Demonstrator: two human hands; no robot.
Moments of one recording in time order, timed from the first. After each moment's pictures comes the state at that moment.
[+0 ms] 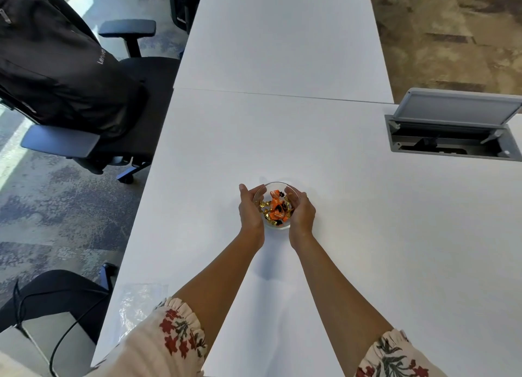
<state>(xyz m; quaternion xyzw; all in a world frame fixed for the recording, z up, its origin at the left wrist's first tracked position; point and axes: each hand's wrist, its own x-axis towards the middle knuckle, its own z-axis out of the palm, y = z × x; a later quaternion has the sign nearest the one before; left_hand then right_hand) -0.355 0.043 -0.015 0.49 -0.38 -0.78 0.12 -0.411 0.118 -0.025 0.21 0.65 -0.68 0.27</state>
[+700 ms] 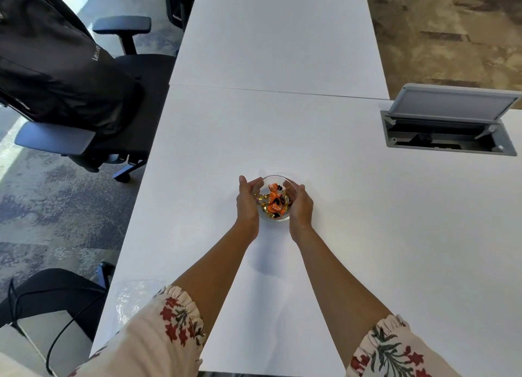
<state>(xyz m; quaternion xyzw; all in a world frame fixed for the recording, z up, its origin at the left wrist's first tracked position) -0.358 0.036 -0.017 0.47 -0.42 -0.77 0.10 -0.419 0.123 -0.033 0.16 0.66 -0.68 0.28</state>
